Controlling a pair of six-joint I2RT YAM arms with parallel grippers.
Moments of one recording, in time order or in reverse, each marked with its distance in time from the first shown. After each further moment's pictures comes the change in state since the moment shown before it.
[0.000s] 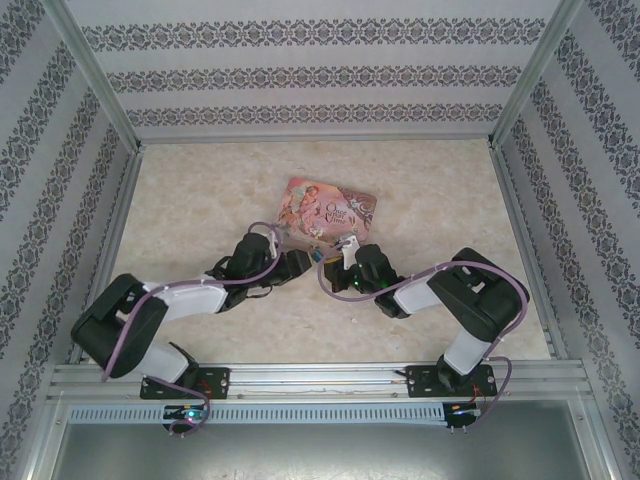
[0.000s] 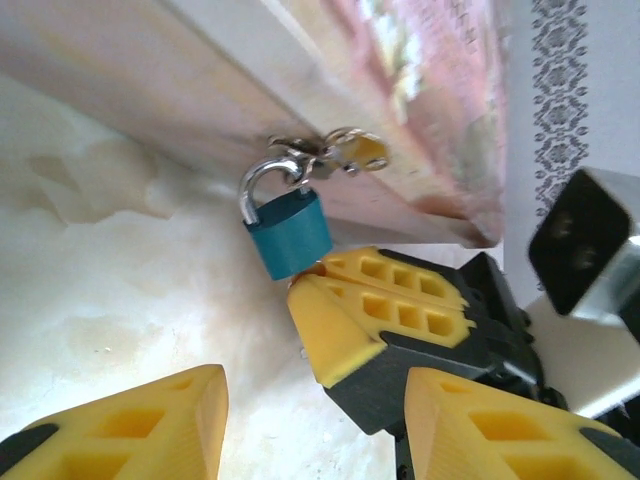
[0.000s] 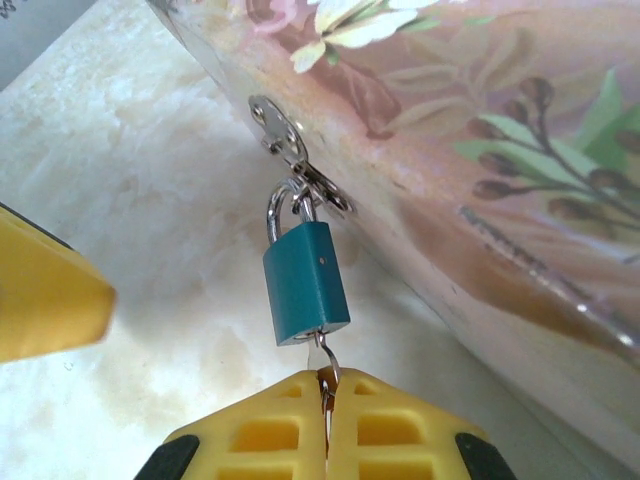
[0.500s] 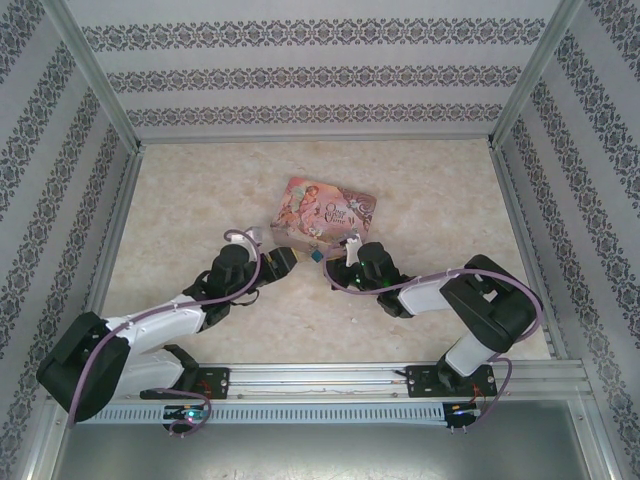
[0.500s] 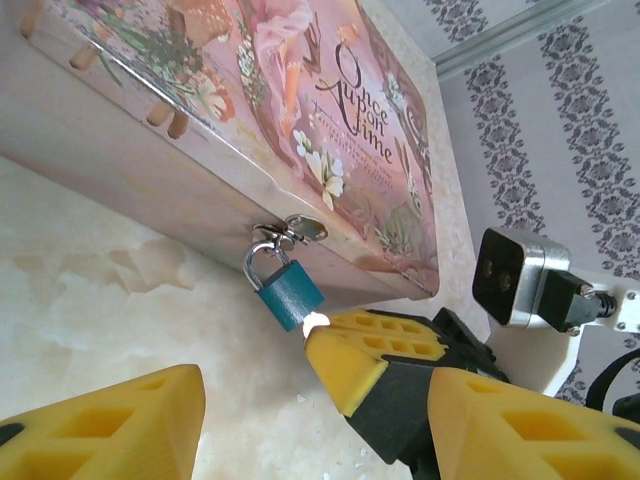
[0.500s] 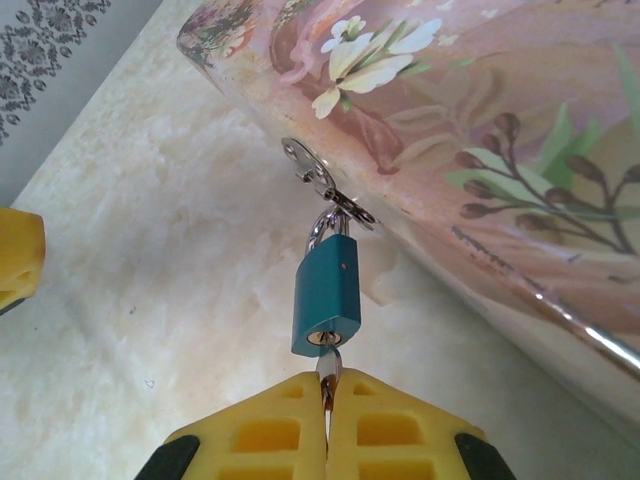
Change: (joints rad) left arm 0.000 -0.247 -0.134 0.038 -0.176 0.035; right arm 0.000 -0.080 0.000 -0.065 -0.039 0.158
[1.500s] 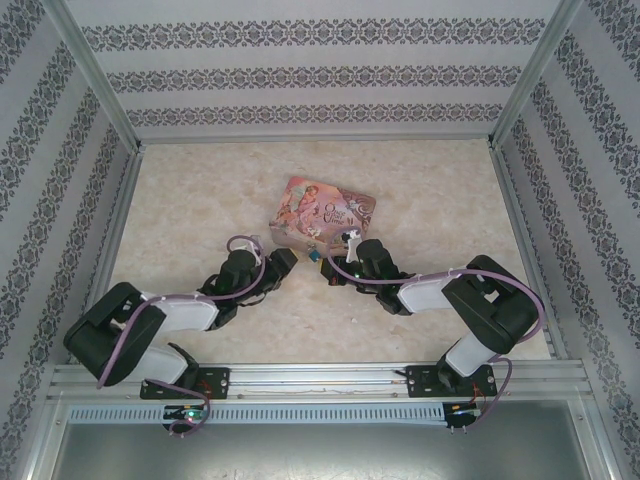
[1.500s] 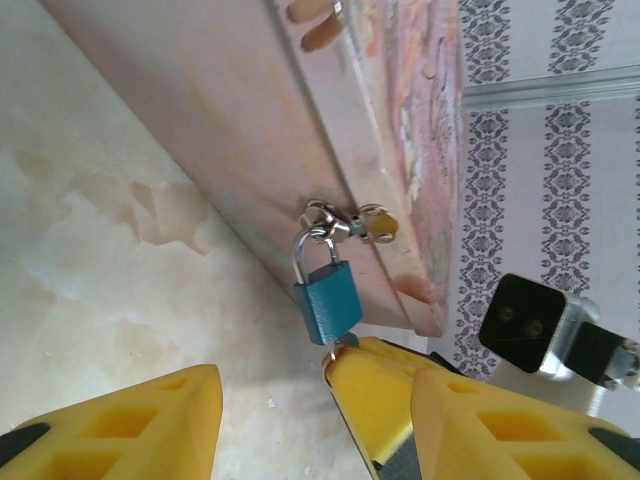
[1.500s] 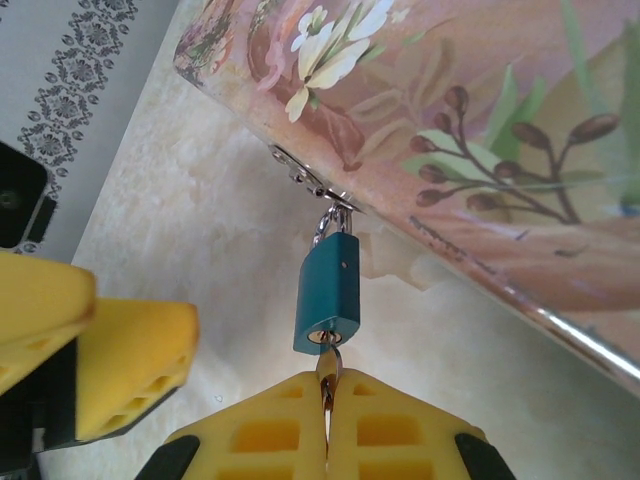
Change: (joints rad) left arm 0.000 0.241 -0.043 0.274 0.034 -0.341; right arm 0.000 -0.007 0.029 -0.043 -0.046 0.211
